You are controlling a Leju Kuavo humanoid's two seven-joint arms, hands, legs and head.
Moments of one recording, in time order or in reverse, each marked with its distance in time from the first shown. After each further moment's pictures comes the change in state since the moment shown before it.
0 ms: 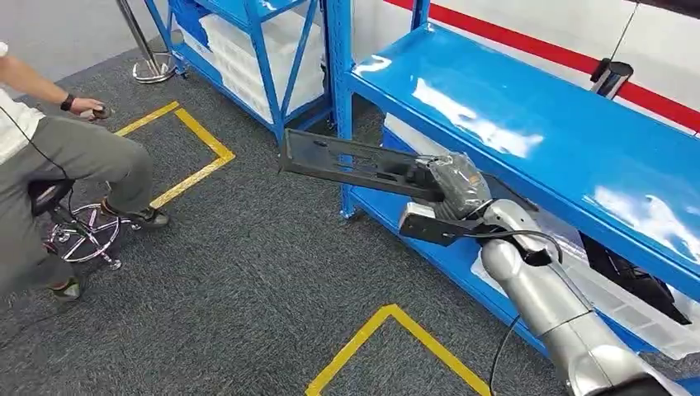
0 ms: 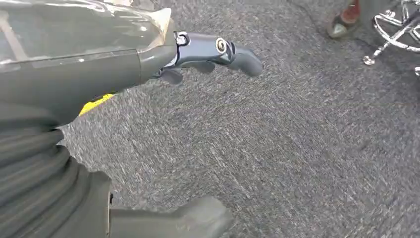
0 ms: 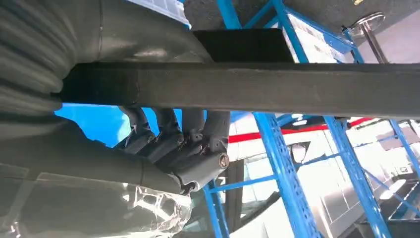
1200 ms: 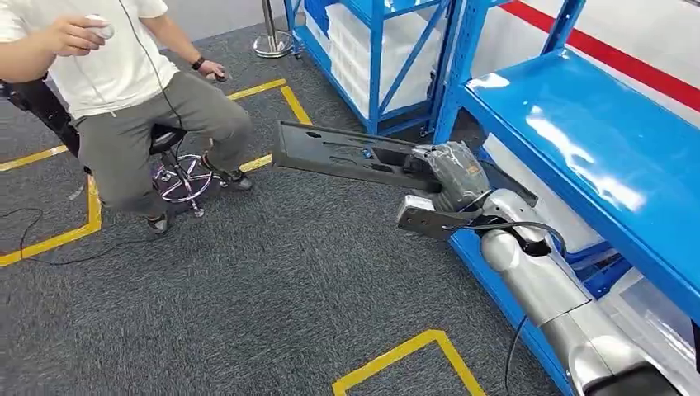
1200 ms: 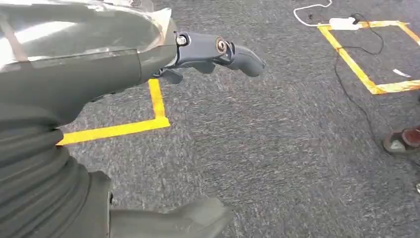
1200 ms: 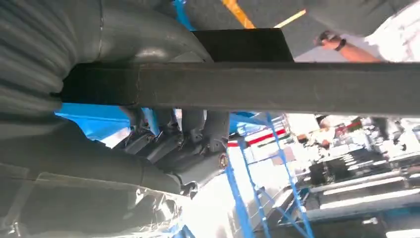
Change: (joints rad) left arm 0.065 -0.050 0.029 -0.175 -0.002 0.133 -0.027; right arm -0.034 -0.005 0.026 0.001 -0.028 -0.011 -0.017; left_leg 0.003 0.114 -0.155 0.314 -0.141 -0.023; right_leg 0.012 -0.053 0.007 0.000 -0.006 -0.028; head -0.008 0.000
